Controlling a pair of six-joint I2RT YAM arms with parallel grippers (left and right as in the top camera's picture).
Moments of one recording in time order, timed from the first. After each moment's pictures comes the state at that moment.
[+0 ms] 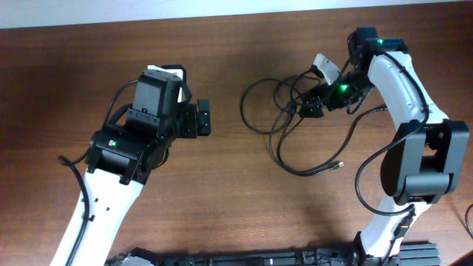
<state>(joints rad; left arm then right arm) -0.39 1.28 1.36 -0.96 -0.11 -0.29 -0.02 2.00 1.62 -1.21 -0.50 -0.48</state>
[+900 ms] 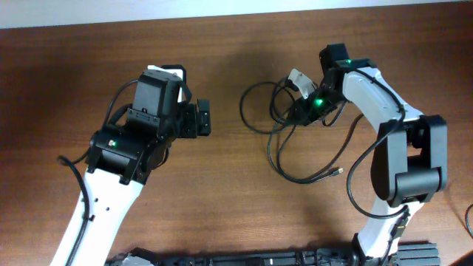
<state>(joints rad) -0.39 1.28 1.36 -0.96 -0.11 -0.29 0.09 2.00 1.45 -0.98 -0.59 -0.46</state>
